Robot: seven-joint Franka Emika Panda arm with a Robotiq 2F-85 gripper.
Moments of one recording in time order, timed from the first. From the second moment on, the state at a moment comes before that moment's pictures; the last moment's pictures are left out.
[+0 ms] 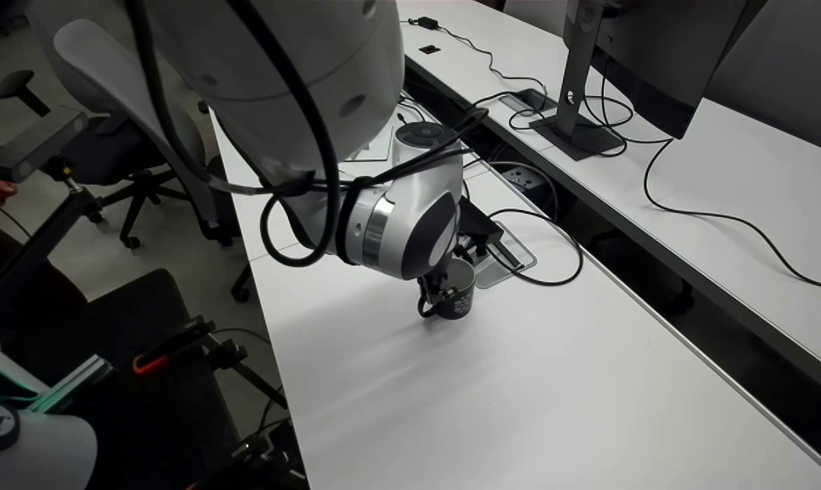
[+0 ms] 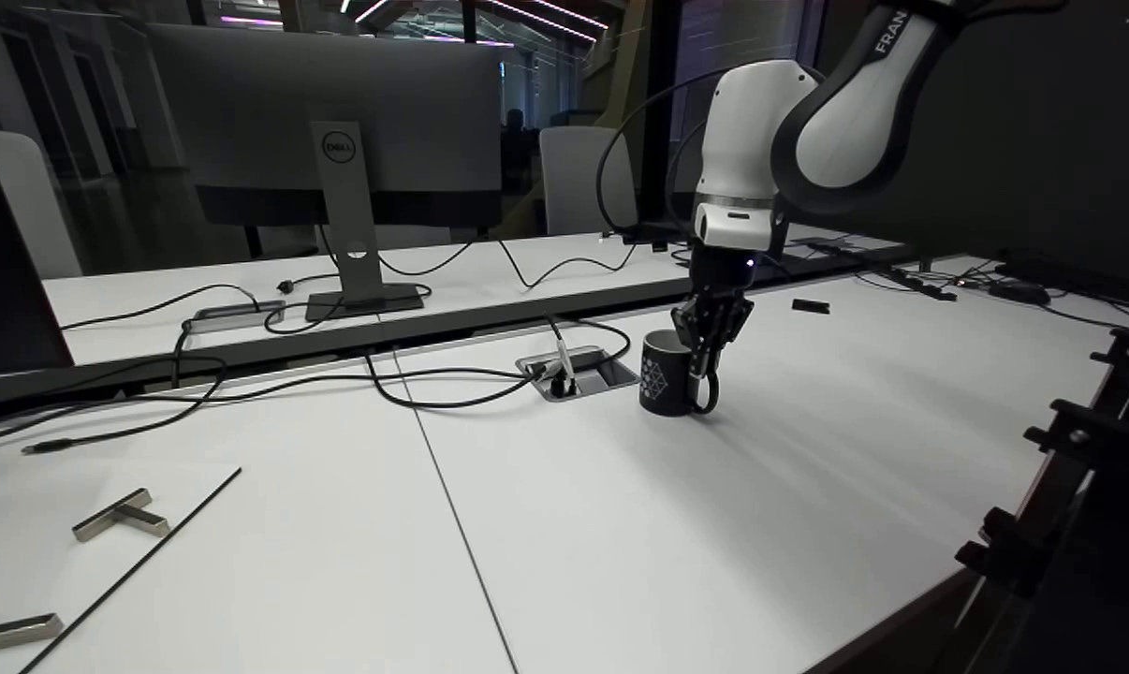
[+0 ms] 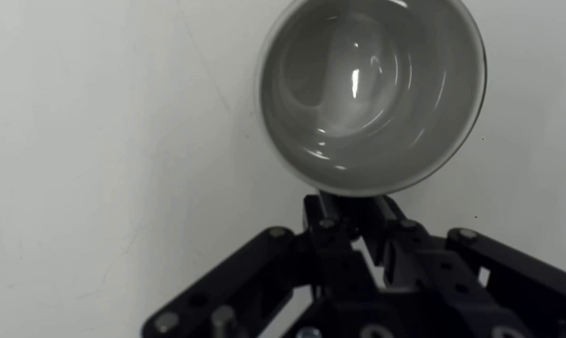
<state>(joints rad) -0.53 0.87 0.36 -2.06 -0.80 2.83 -2.61</state>
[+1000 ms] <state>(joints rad) -0.44 0.77 0.24 -2.22 -0.56 3.00 -2.60</state>
